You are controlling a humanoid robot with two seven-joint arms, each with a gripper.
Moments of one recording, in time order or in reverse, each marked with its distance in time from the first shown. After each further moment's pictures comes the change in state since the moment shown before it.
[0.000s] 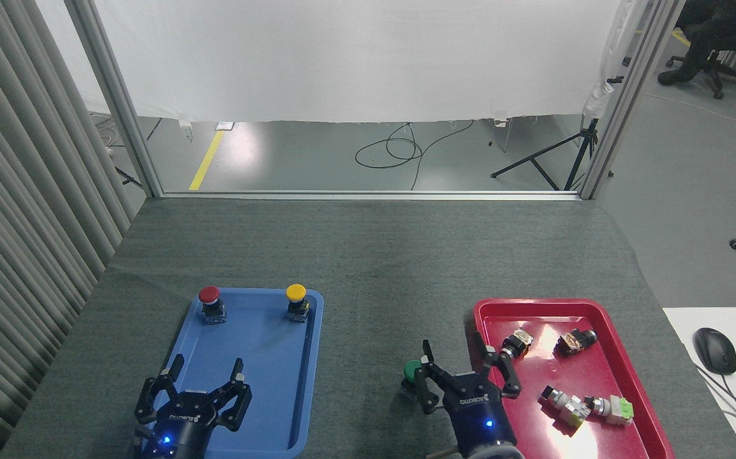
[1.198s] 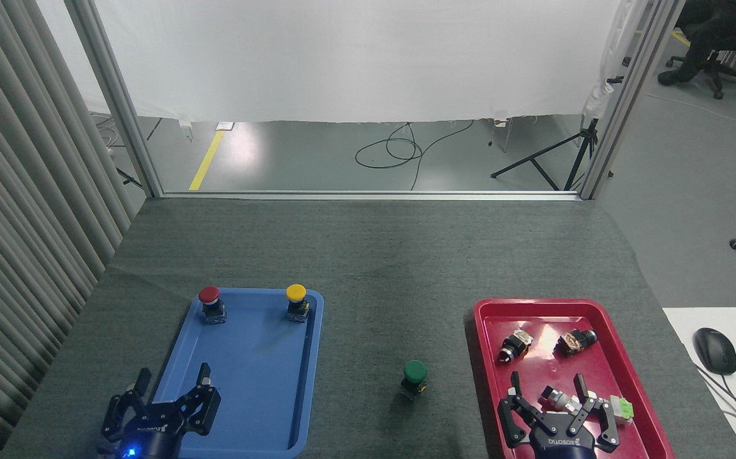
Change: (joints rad) left arm 0.057 -0.007 0.121 -0.022 0.104 -0.032 0.005; right arm 0.193 -0.071 -0.198 -0.179 -0.053 0.001 -0.001
